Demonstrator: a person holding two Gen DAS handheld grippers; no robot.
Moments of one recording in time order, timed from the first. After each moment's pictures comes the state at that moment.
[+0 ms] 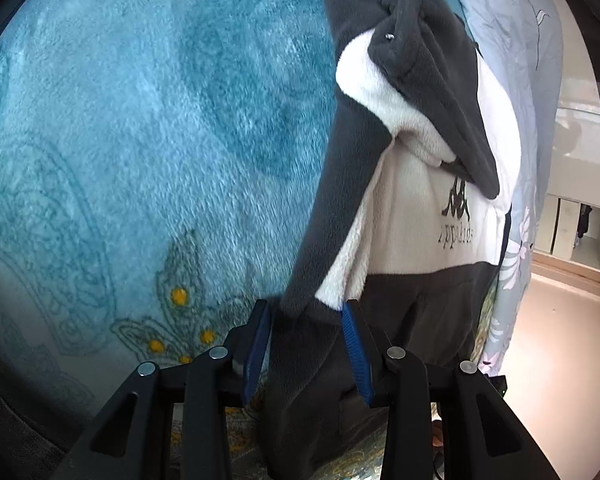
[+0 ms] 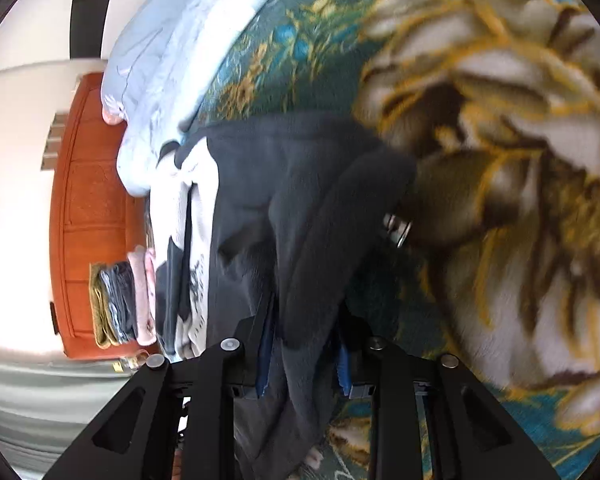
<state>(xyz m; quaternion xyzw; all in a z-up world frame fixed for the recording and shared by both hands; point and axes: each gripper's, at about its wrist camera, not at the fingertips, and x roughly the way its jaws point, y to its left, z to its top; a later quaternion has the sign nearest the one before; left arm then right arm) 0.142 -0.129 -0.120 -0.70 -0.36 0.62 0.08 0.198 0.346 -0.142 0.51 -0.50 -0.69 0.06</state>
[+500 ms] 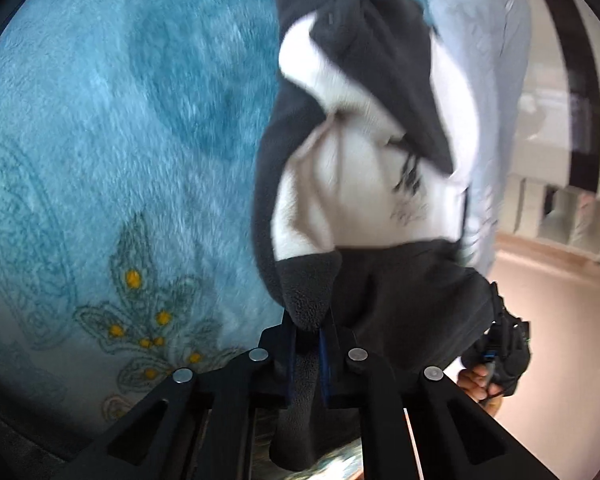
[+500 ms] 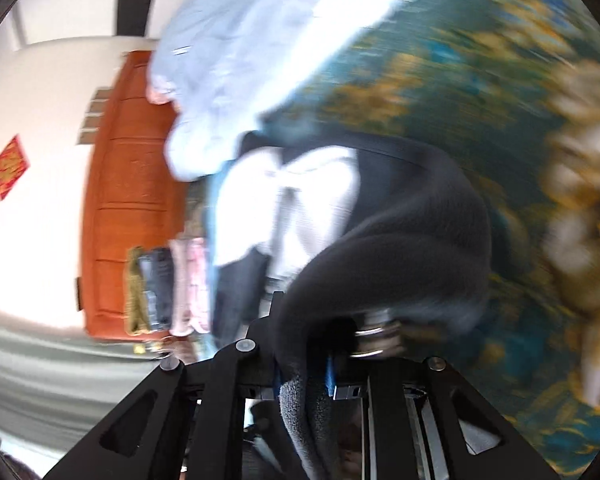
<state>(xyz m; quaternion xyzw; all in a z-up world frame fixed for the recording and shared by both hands) 0.139 -0.135 -0.112 -0.67 -0.41 0.60 0.15 0.126 0.302 -0.072 0.47 -0.50 -0.71 0.15</state>
